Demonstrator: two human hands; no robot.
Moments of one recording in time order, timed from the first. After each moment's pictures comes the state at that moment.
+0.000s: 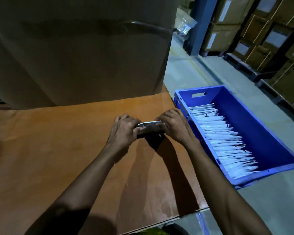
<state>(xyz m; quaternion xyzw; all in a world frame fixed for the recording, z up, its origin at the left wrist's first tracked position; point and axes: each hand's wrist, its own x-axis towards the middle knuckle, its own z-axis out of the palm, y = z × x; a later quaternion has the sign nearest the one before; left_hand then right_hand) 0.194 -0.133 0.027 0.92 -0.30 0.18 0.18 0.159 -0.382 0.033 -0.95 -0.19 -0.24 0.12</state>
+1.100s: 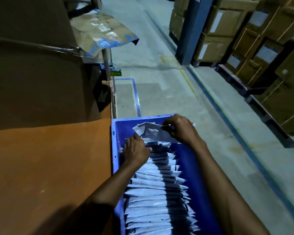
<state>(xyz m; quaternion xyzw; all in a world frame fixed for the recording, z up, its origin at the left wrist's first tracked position) 0.269 -0.547 0.002 0.96 0.00 -0.11 0.26 0.283 -0.750 0.065 -0.96 -0.14 -0.14 0.18</state>
